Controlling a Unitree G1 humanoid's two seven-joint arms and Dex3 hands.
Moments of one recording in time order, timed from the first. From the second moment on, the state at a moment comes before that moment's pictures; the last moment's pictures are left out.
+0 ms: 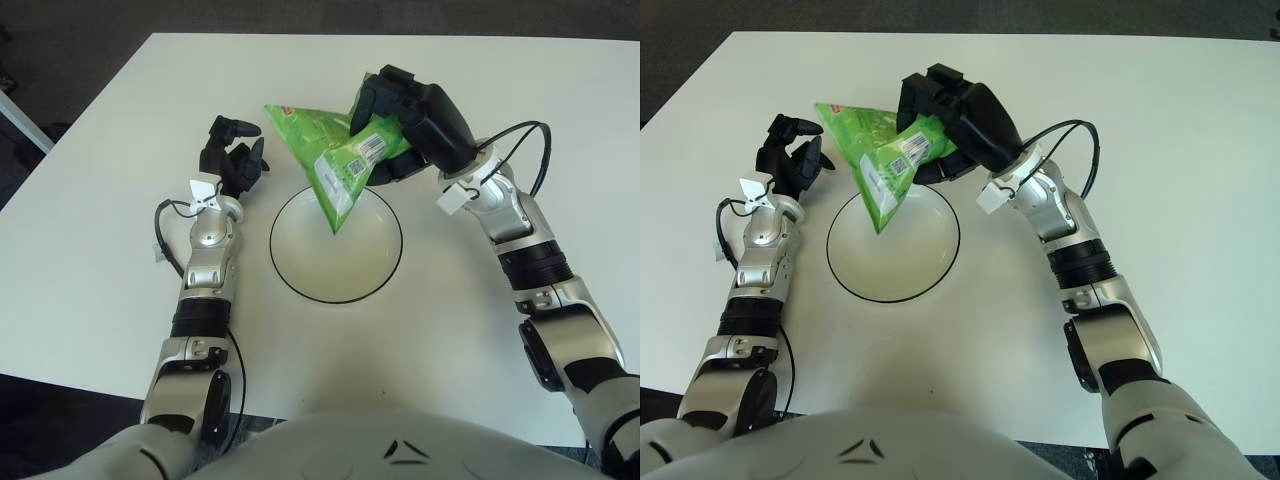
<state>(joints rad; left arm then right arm) -0.33 0.07 0.12 0.25 -0.07 -0.21 0.09 -0.64 -0.34 0.24 0.10 -0.39 -0.72 0.06</state>
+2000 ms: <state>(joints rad) -0.38 0.09 0.11 0.37 -0.03 -0.25 0.08 -0.64 -0.46 0.25 0.13 0.27 -0.61 0.90</state>
